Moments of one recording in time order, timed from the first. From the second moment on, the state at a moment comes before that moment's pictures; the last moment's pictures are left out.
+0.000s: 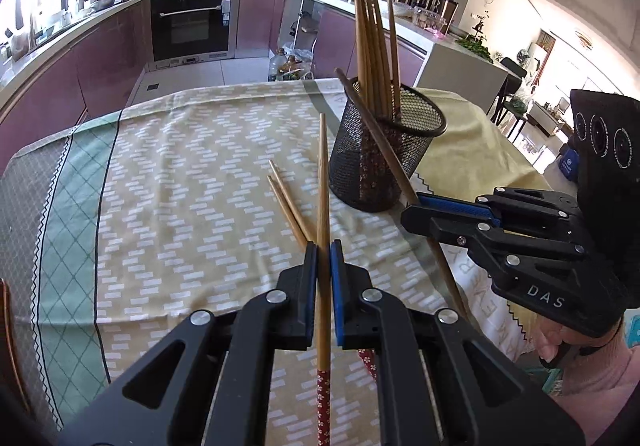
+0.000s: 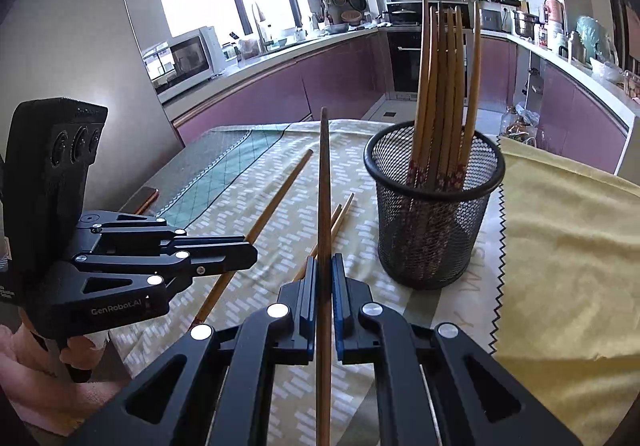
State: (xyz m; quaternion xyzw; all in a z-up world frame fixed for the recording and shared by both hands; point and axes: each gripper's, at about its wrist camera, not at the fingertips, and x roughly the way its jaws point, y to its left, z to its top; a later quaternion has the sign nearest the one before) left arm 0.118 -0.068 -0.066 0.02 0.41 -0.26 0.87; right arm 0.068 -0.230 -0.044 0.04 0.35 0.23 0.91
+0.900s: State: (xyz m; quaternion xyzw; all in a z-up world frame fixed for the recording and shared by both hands) left arm 0.100 -0.059 0.031 -0.02 0.31 -0.31 0.90; right arm 0.060 -0.270 0.028 0.05 0.25 0.21 0.94
